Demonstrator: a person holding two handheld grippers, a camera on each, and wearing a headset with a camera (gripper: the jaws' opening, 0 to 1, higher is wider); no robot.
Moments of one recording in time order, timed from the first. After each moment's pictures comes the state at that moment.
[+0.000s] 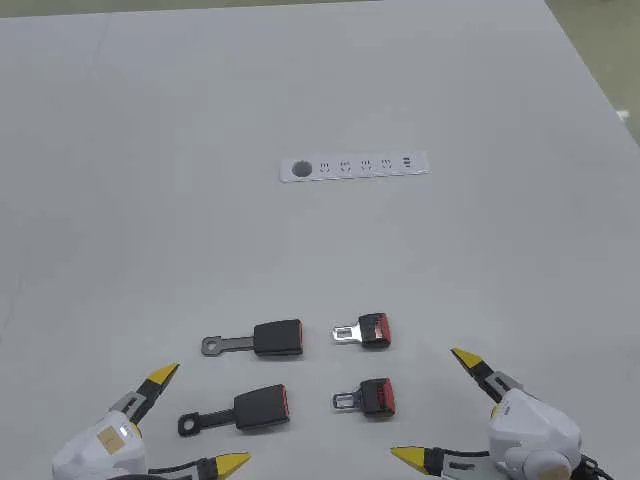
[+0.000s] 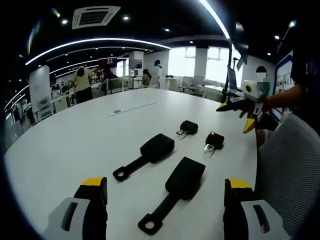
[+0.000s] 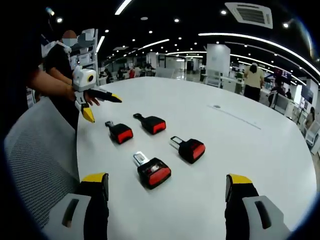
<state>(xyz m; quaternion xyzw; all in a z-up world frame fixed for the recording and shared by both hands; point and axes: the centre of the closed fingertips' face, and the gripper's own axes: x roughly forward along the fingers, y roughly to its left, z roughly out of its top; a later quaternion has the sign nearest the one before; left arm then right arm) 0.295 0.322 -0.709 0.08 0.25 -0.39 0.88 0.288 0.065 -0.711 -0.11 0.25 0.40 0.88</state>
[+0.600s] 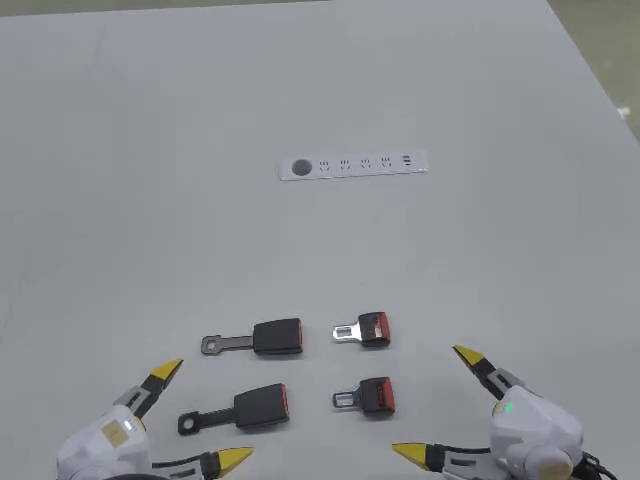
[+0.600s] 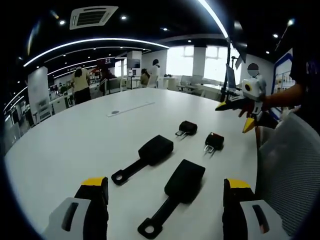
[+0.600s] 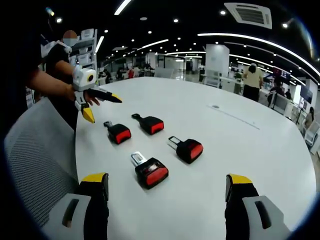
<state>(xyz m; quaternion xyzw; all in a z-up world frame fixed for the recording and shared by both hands) 0.296 0.321 -0.709 0.08 0.25 -0.39 0.88 0.289 0.063 -0.712 -0.11 0.25 0.40 0.88</state>
